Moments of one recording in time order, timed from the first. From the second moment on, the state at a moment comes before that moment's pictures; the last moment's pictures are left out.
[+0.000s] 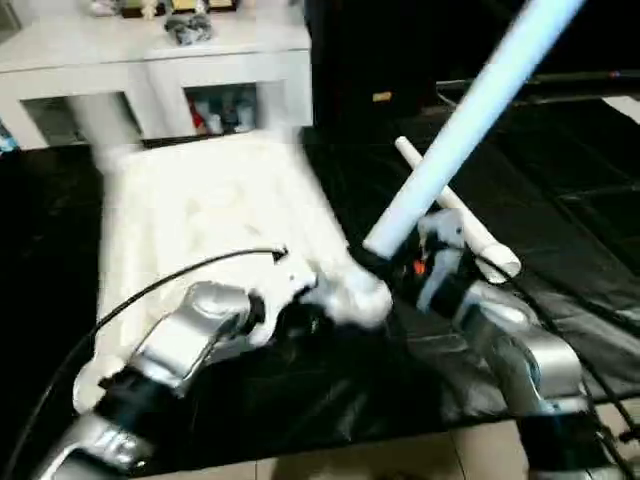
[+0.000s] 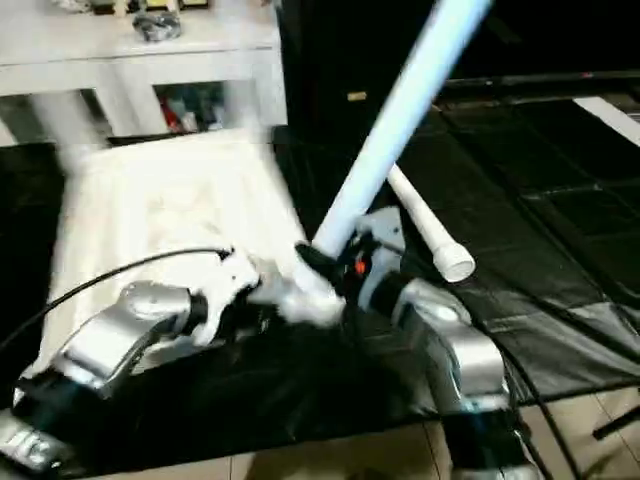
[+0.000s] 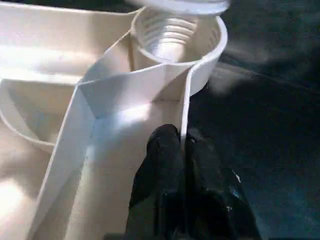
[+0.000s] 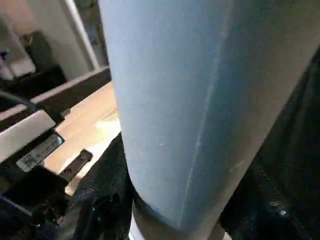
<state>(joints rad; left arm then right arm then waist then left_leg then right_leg) -0.45 0.37 -0.37 0.19 -0.12 0.55 -0.81 -0.31 -0.18 0.03 0.03 0.39 0.44 0.60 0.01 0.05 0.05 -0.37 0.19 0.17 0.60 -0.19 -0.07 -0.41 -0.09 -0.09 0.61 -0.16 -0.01</state>
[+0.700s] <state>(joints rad) -0.45 0.42 -0.41 0.22 -0.09 0.41 -0.94 -0.39 -0.26 0.12 0.19 0.34 0.42 0.78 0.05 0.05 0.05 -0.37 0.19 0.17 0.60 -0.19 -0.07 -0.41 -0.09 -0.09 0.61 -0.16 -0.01</state>
